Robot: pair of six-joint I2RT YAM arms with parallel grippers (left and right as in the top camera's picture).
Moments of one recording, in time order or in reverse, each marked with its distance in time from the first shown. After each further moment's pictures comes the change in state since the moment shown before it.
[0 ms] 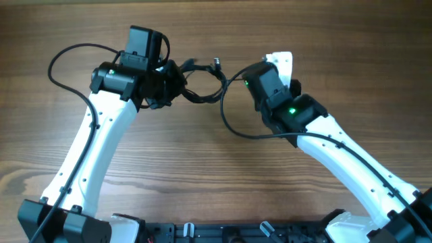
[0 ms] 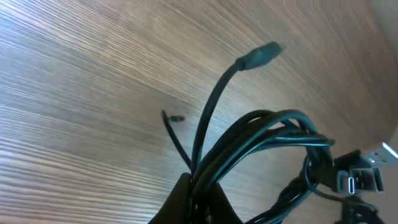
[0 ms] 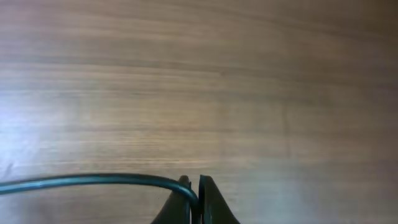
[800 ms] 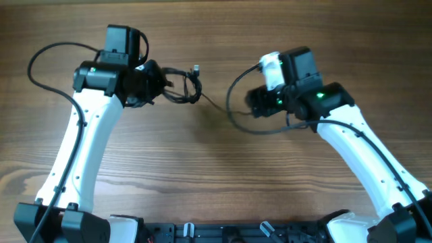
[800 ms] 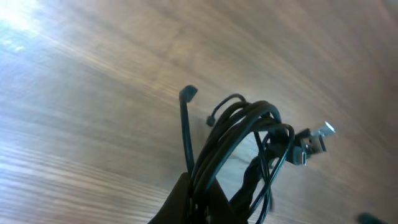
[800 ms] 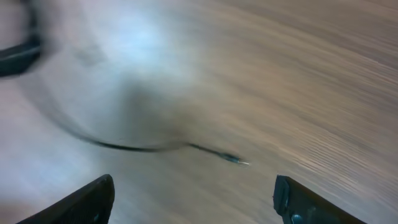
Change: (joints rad) left arm 0.093 0.000 -0.001 -0.020 -0.047 0.136; right arm -0.187 0.000 0.000 -0.014 -0.807 -0.409
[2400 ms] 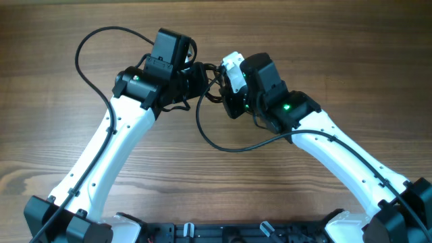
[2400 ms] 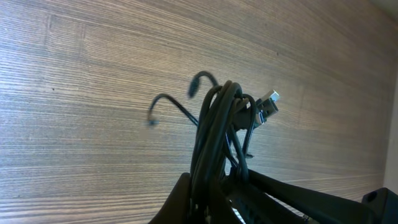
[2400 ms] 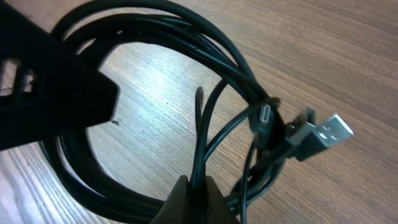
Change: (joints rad) left arm -0.248 0.000 -0.001 0.145 0.016 0.022; right arm 0.187 0.049 0.000 0.254 0.095 0.106
